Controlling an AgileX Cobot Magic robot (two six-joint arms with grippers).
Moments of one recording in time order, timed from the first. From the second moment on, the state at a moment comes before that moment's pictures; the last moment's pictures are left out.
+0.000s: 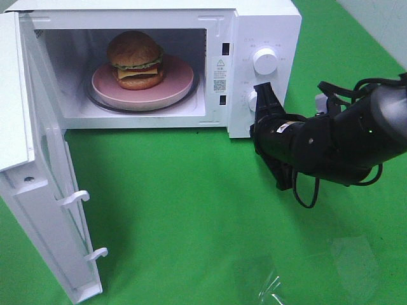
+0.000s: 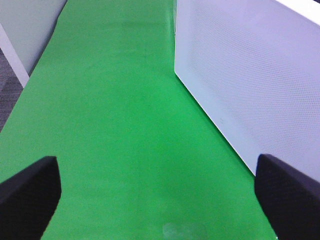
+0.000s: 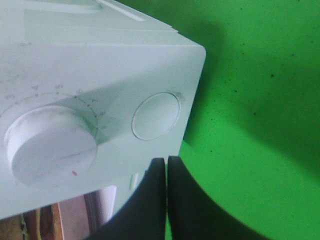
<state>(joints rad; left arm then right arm) 0.01 0.00 -0.50 -0.01 1.06 0.05 0.58 1.96 -0.77 0.65 -0.65 1.10</state>
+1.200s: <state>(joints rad) 0.01 0.00 -0.50 -0.01 1.06 0.05 0.58 1.59 -0.73 0.26 0.27 0.17</state>
